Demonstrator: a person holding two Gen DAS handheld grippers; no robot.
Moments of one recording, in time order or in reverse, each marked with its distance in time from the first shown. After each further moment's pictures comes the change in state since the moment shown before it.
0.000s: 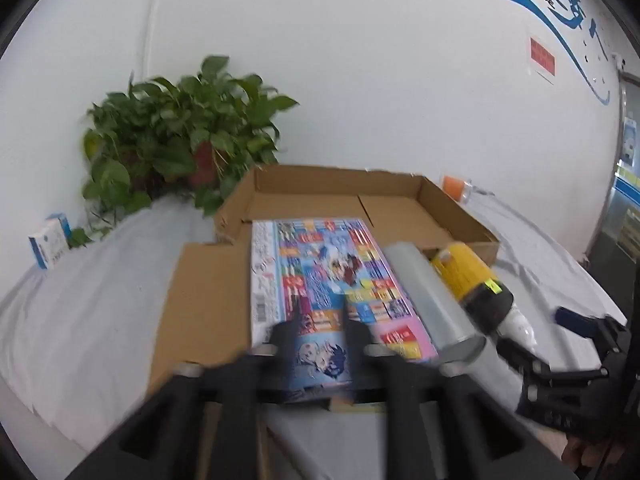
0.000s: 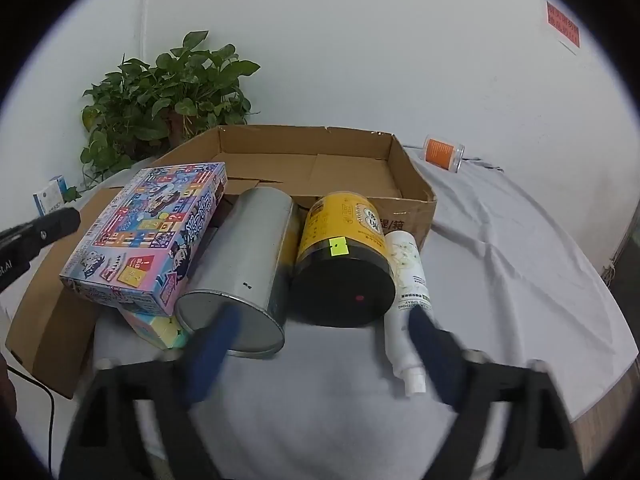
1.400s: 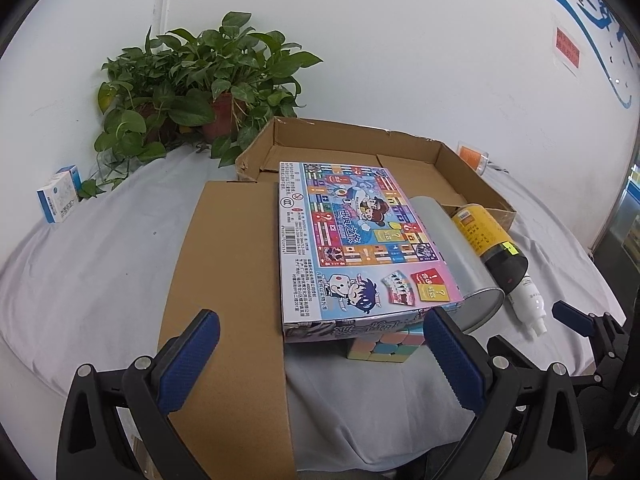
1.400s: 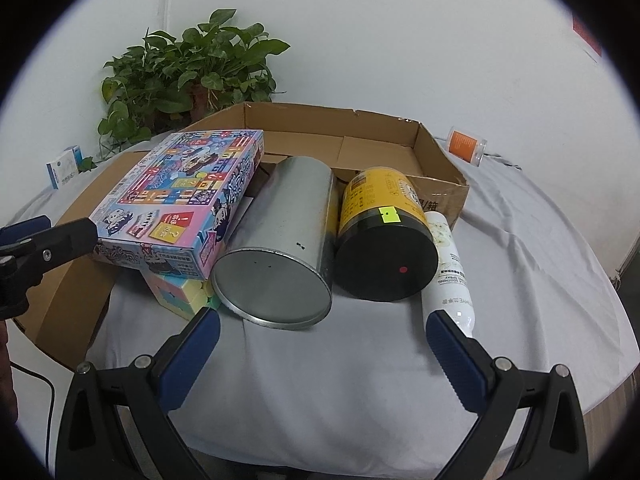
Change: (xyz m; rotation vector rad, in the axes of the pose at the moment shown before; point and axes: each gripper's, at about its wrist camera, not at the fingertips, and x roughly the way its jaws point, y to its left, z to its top) left arm 0.011 0.010 -0.007 -0.061 0.174 0.027; right arm -0.023 0.036 -0.030 -0.068 0.053 0.057
